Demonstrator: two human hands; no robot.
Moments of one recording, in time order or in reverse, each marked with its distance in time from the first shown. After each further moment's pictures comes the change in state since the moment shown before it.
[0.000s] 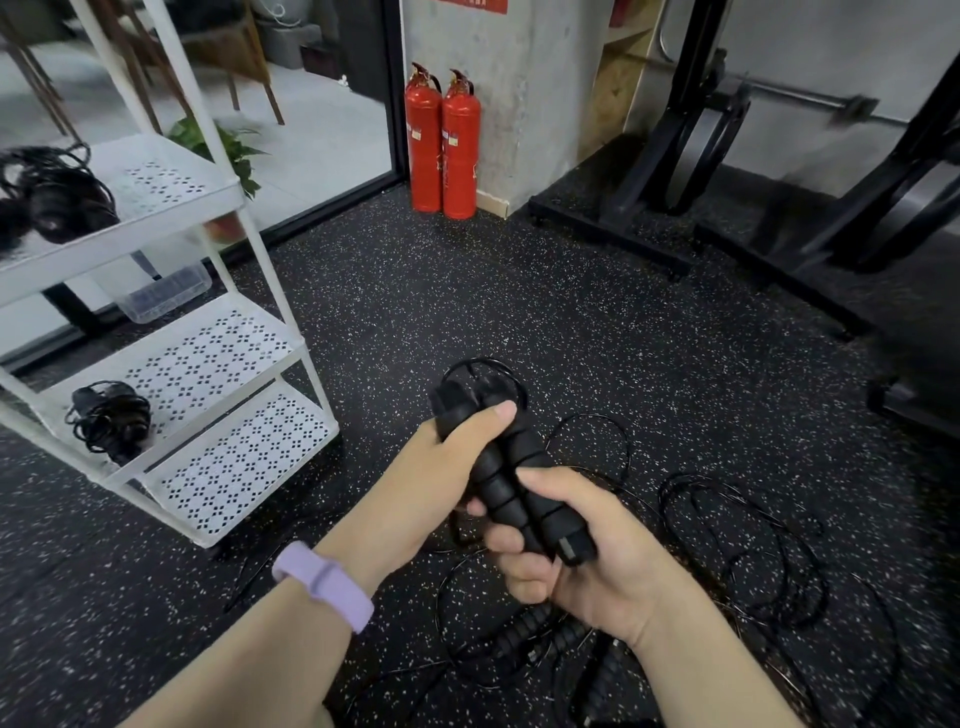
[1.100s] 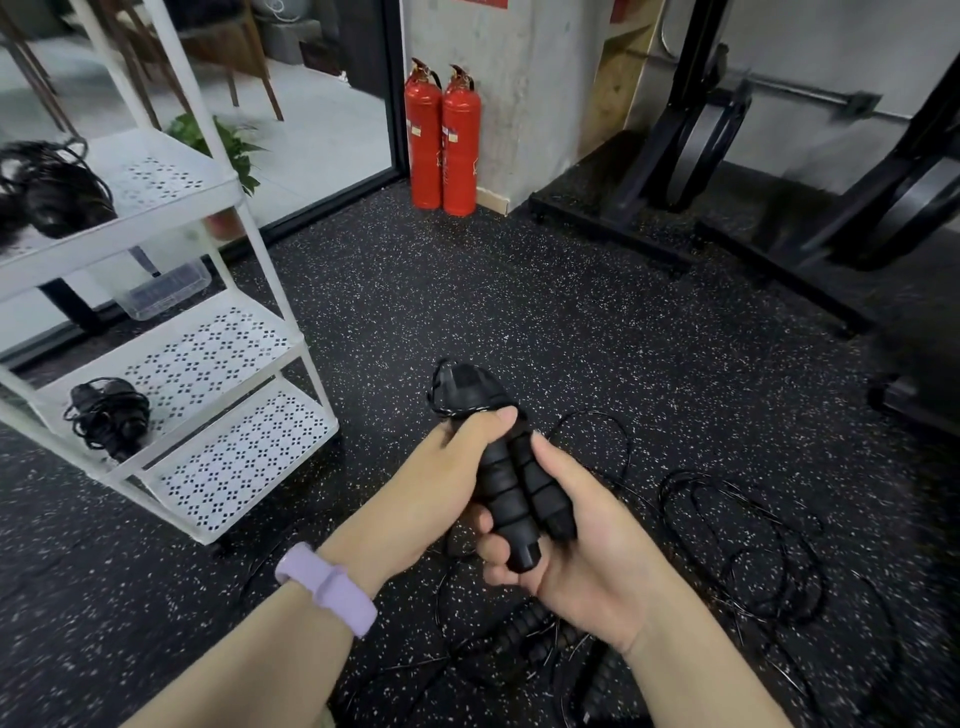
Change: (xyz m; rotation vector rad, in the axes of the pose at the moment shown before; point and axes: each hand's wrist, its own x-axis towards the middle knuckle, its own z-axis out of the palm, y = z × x) left_hand -0.007 0.003 0.005 0.002 0.003 -0.070; right_hand 0.003 0.003 0.013 0.145 0.065 -0.072
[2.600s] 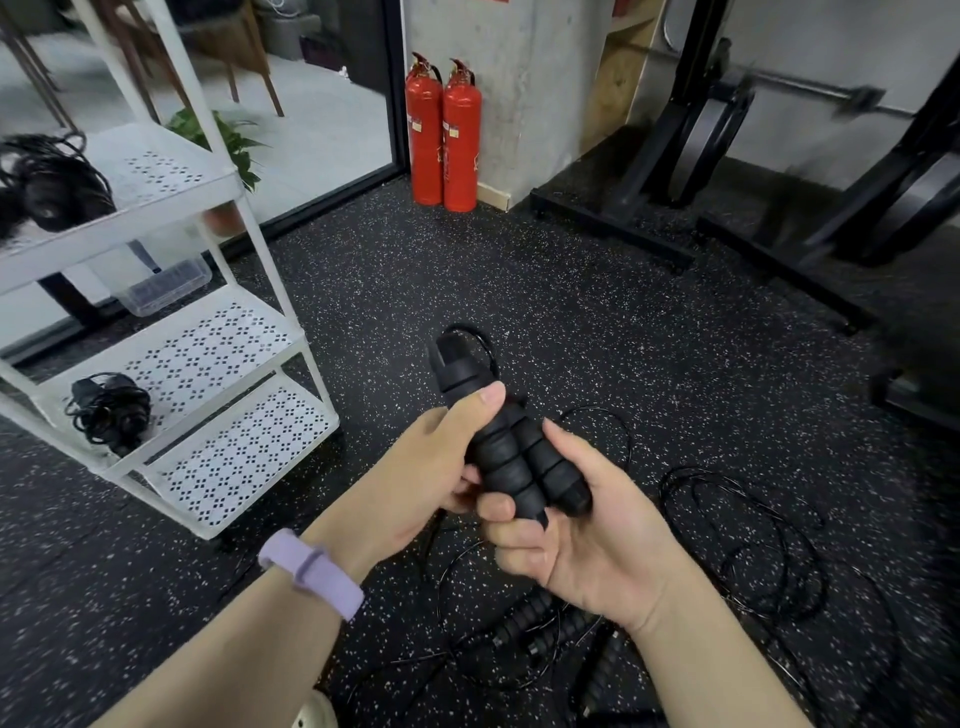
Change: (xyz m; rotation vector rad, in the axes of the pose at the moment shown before) left_hand 0.002 0.001 -0.008 -0.041 -0.095 0.075; right_hand 0.002 -0.008 -0.012 0.143 -0.218 0.089
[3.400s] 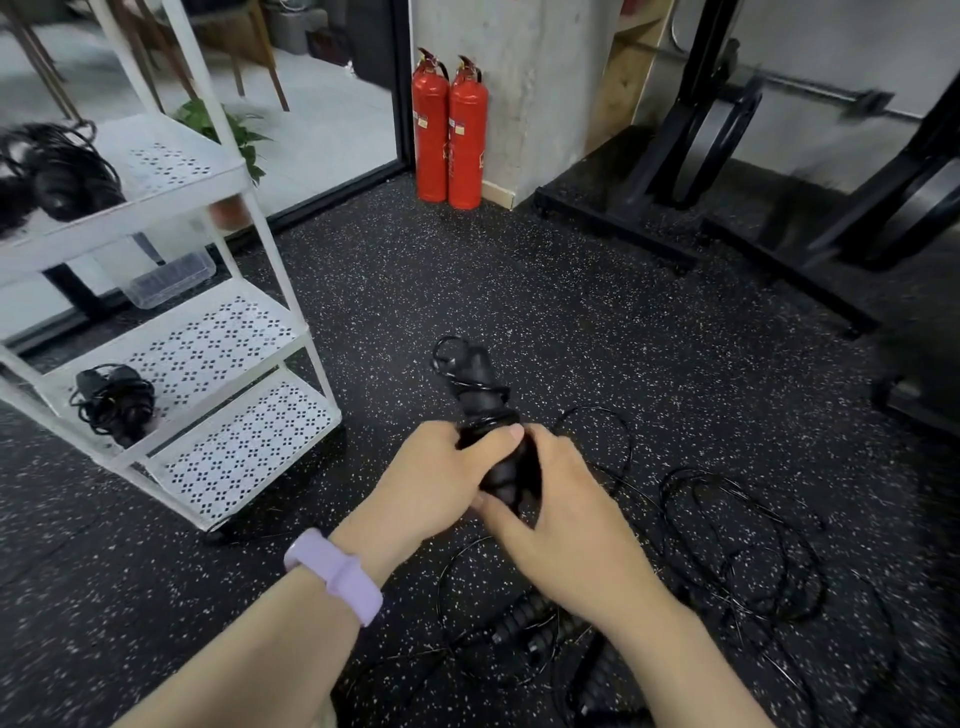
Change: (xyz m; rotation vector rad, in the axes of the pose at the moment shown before) left_hand 0.003 -0.012 -0.001 0.428 0.183 -0.049; right_hand 0.007 0.023 -0.006 -1.686 0.784 -0.333
